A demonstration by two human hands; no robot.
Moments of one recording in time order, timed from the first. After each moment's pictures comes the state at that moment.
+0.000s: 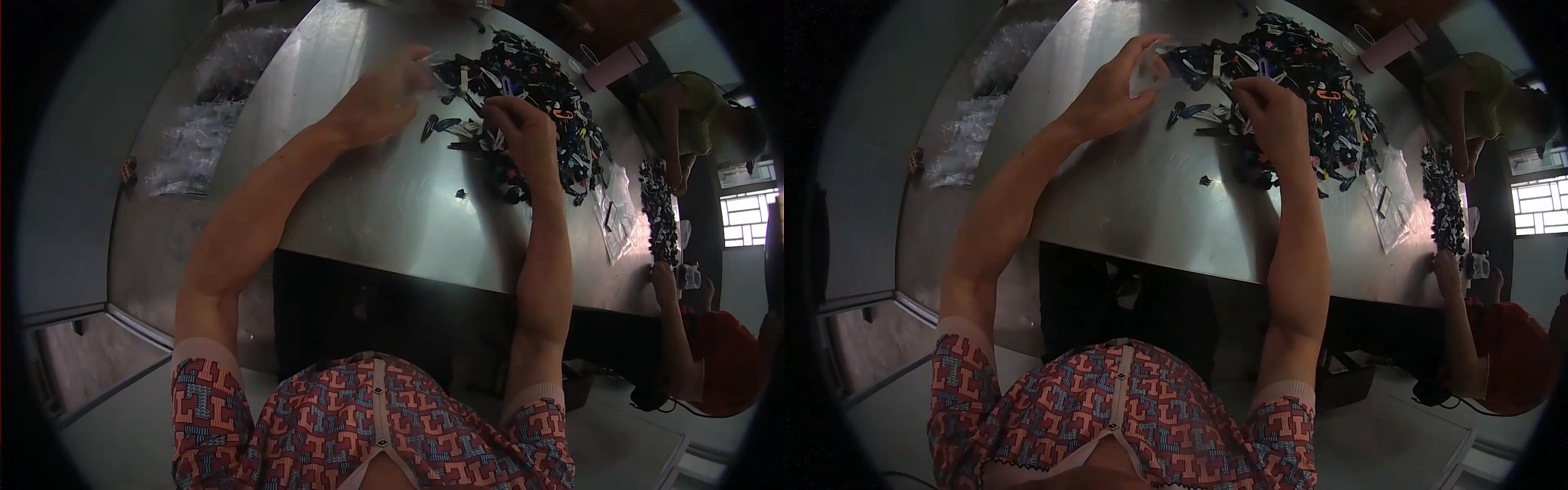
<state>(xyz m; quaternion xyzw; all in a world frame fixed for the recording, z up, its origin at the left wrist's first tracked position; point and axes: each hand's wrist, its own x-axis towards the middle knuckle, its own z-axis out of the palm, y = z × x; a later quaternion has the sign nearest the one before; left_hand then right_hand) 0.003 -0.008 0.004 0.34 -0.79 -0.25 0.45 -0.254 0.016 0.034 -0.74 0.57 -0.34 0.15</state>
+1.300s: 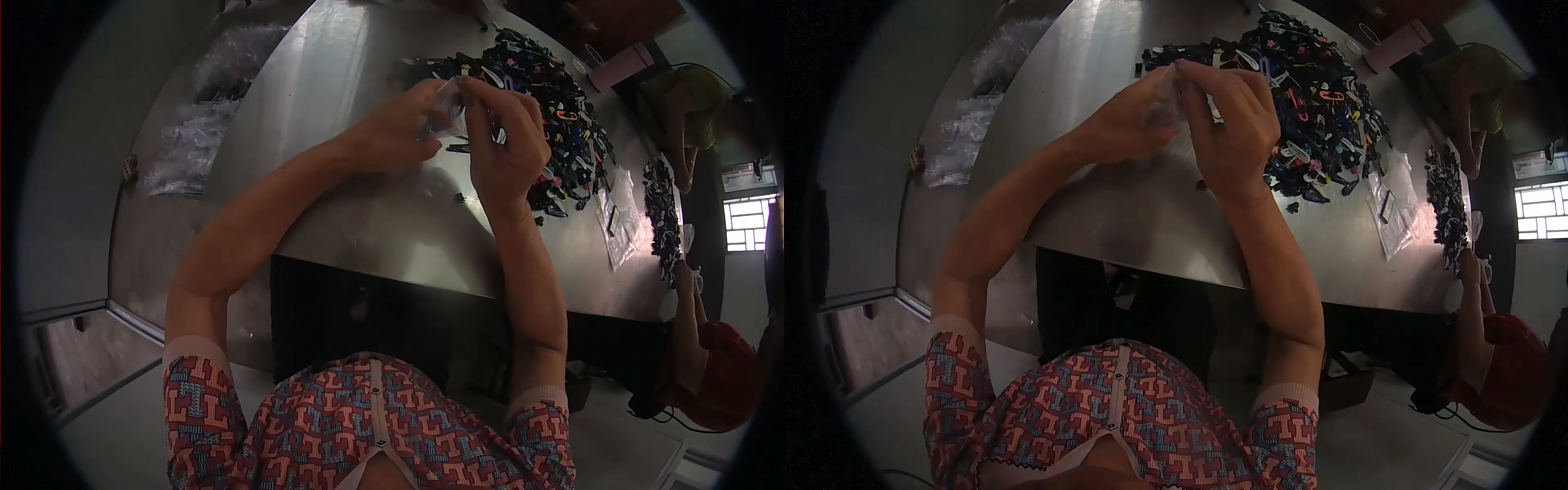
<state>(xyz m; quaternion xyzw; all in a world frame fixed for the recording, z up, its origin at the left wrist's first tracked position) -0.018 0.020 0.015 0.29 -0.79 -0.40 0.37 -0.186 0.042 0.043 -0.75 0.34 -0.57 -0.07</state>
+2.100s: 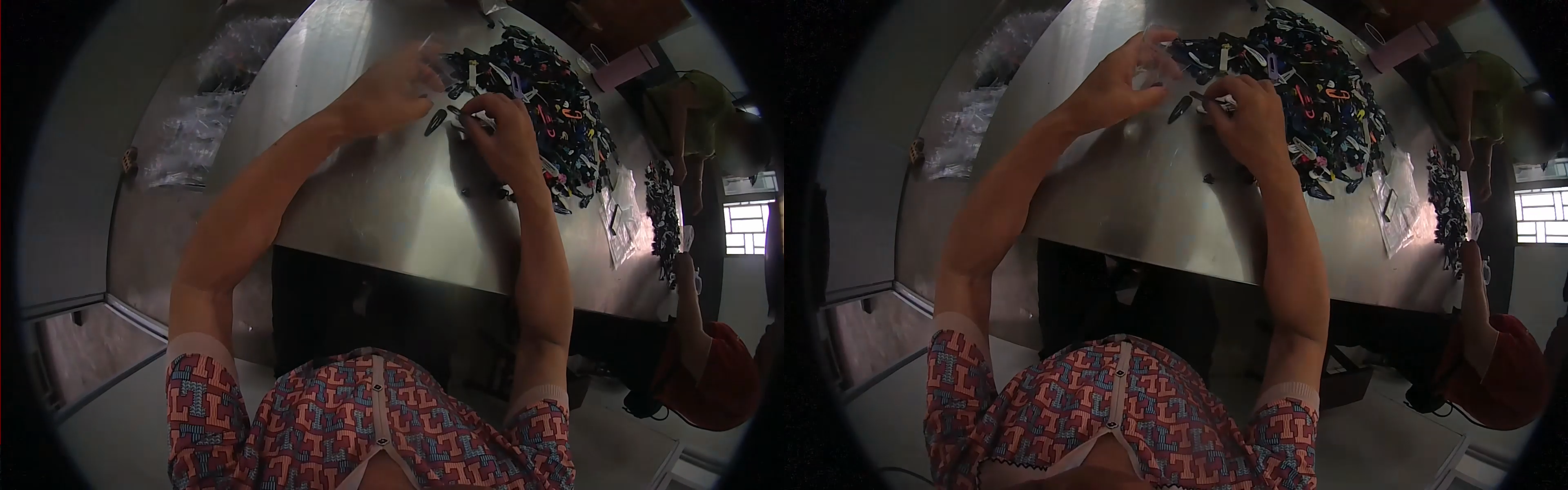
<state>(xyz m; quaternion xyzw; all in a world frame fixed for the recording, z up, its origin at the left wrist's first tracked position) 0.002 -0.004 0.014 0.33 -0.75 -0.39 0.42 -0.226 0.017 0.021 -0.82 0.50 -0.27 0.02</state>
